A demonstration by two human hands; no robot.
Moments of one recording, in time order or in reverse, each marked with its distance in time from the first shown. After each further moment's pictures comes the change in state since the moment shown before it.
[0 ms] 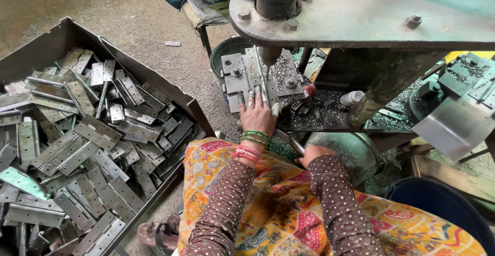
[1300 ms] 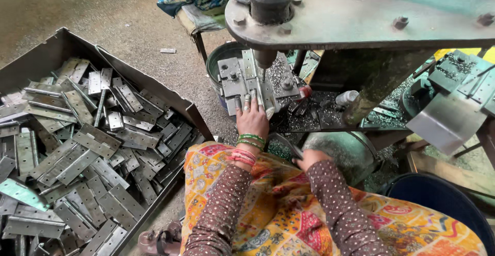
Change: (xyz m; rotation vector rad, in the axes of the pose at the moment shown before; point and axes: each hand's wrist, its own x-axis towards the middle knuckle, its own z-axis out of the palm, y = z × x) left_hand 0.009 -0.011 0.012 0.088 -0.103 0.055; right_hand 0.024 0.010 0.037 0.056 0.092 -0.043
